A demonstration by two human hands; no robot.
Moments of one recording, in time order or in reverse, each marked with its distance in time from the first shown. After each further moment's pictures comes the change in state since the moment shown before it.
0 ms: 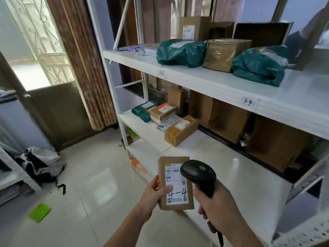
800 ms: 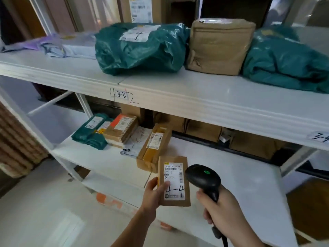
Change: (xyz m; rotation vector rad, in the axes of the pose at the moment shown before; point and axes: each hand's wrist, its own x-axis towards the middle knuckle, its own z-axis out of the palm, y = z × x) left_hand 0.313 0.057 -0.041 0.045 -0.218 -0.212; right_hand 0.247 -0.040 0.050 0.106 0.334 0.296
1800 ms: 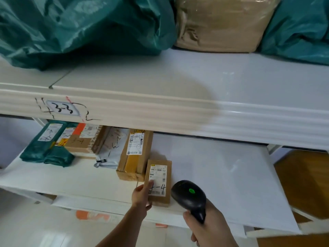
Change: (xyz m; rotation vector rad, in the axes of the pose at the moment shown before) left_hand 0.144 -0.019 -0.023 0.027 0.184 -0.376; right_hand 0.071 0.022 0.066 0.054 0.139 0.265
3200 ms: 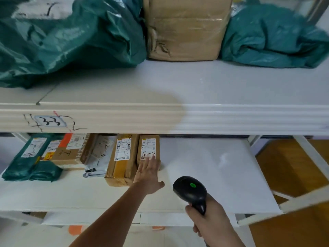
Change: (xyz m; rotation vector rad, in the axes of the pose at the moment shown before) left_hand 0.007 0.062 0.054 1.802 -0.191 0.847; right_hand -0.013 0.011 -0.020 -0.028 0.095 0.007
